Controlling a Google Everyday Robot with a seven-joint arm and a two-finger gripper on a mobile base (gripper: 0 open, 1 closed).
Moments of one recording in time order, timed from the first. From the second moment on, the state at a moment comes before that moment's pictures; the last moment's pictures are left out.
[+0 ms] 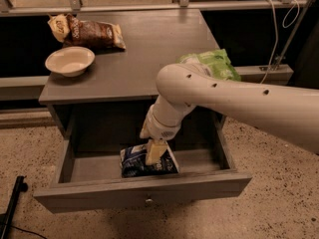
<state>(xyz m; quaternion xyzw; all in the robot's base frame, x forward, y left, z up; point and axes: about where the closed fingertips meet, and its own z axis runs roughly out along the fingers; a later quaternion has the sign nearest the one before) 0.511 0.031 0.698 -0.78 0.60 0.11 0.15</state>
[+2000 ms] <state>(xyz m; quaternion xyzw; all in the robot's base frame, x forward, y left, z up) 0.498 0.040 0.685 -0.75 0.62 0.19 0.14</state>
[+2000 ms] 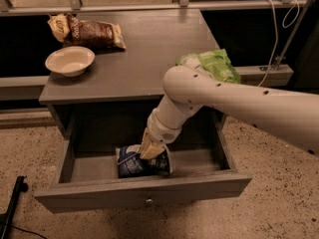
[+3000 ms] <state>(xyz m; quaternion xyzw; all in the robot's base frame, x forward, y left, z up) 0.556 0.024 0.918 -0.74 0.53 0.22 0.35</state>
